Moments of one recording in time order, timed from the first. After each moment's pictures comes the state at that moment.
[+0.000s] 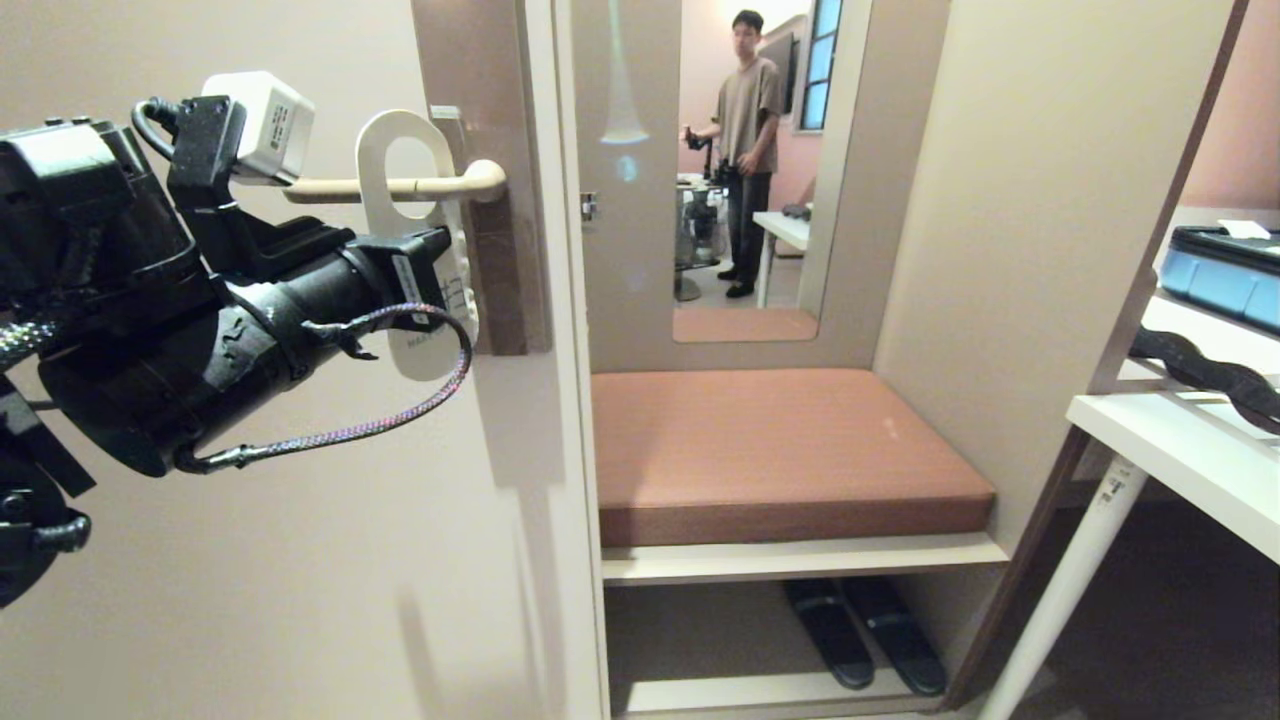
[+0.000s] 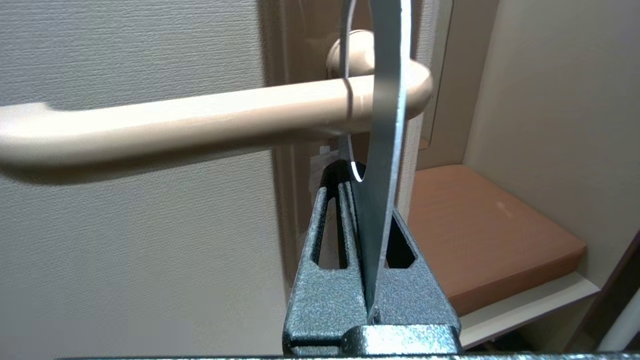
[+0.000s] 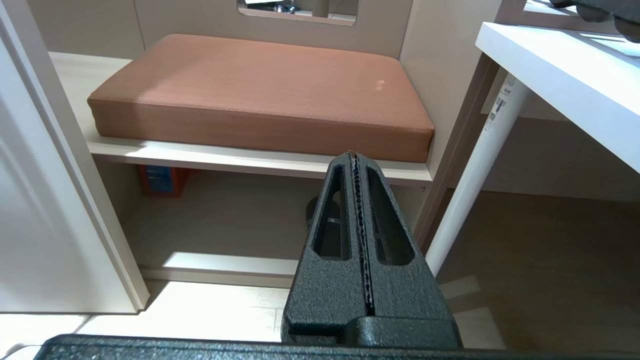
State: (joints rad) left arm -0.48 1.50 -0.90 -0.70 0.15 -0.01; right arm 0.01 0.00 -0.03 0.09 0.01 -0.05
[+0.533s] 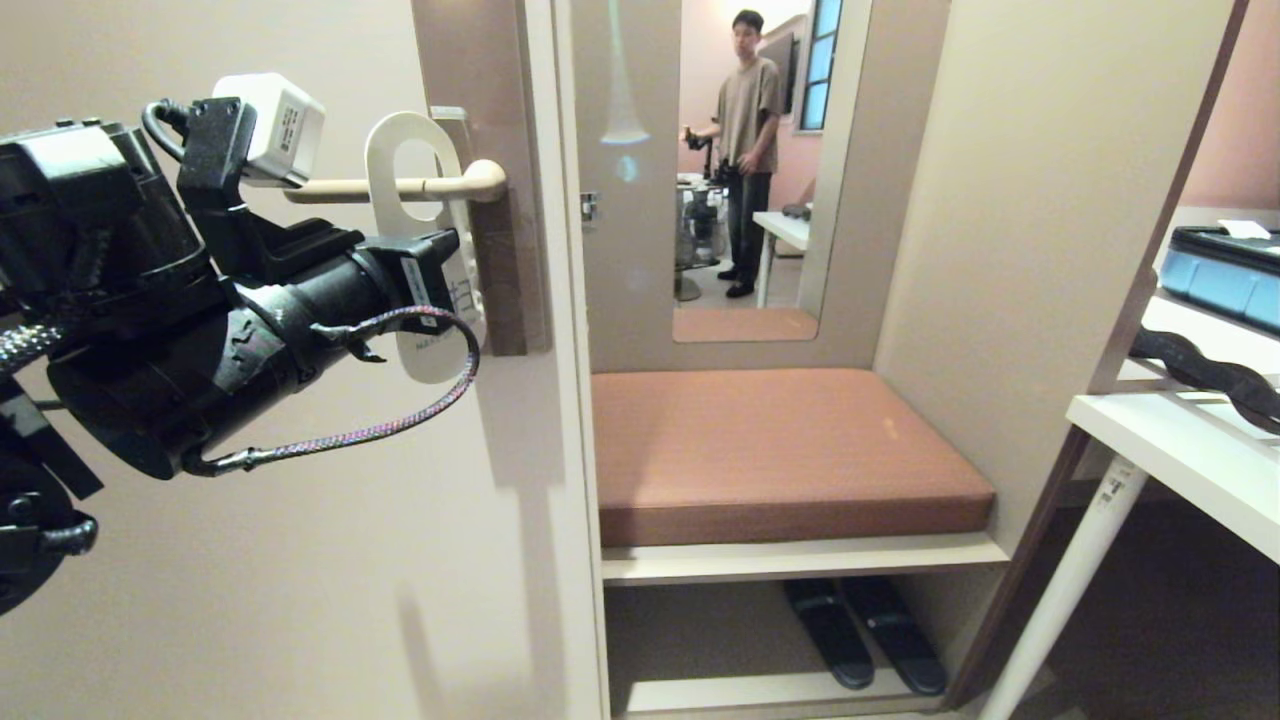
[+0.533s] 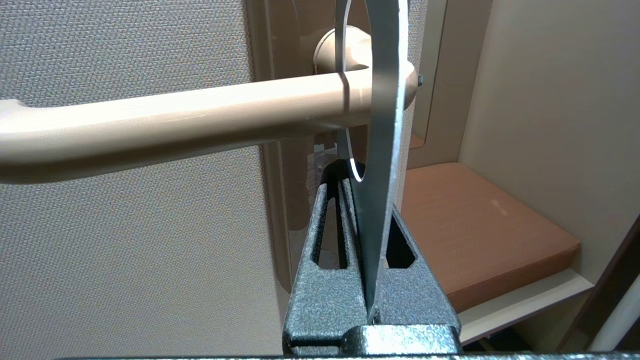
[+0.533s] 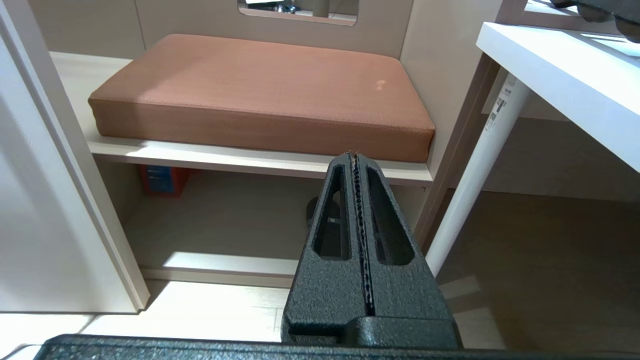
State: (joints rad) left arm -0.49 1.50 -0.89 -0.70 0.16 -0.01; right arm 0.01 0.00 -0.03 0.09 0.01 -0.05
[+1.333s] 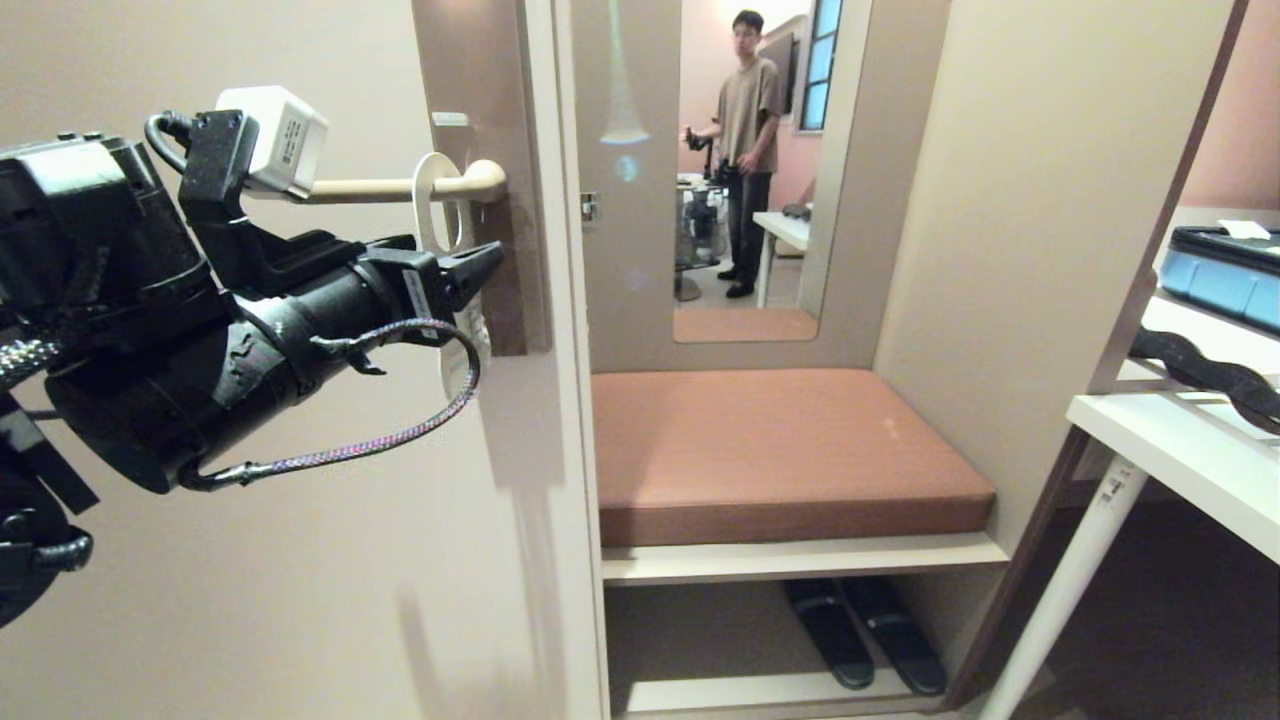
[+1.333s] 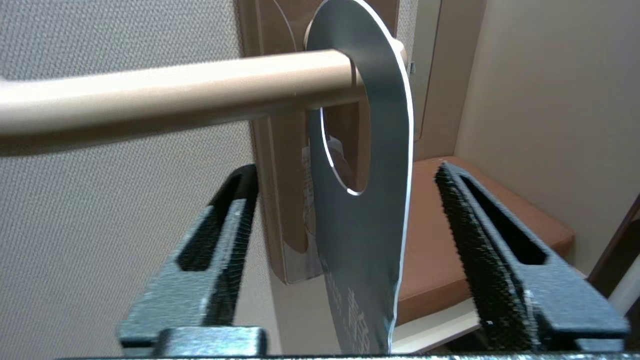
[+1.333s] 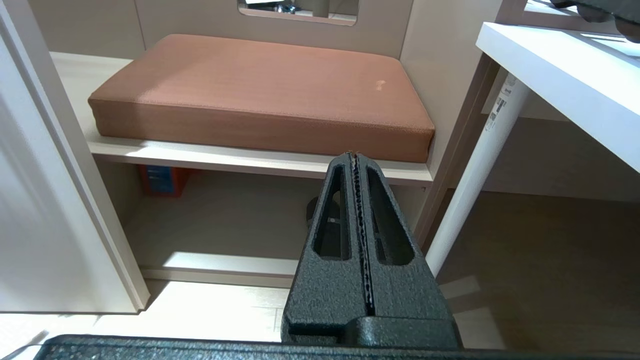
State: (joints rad) left arm -0.49 1.49 -0.87 -0.70 0.16 -0.01; right arm 0.01 0.00 -0.03 0.09 0.01 -0.05
